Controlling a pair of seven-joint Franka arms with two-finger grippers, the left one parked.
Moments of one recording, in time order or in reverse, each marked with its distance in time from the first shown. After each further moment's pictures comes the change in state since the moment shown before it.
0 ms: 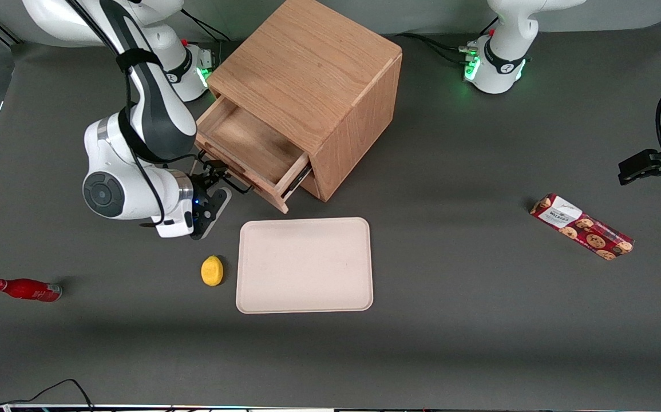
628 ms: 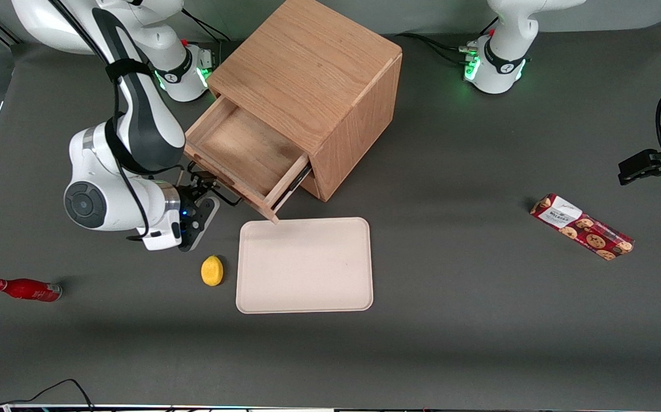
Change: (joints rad) arm -0.042 0.041 -0.002 0.073 -0.039 0.000 -0.083
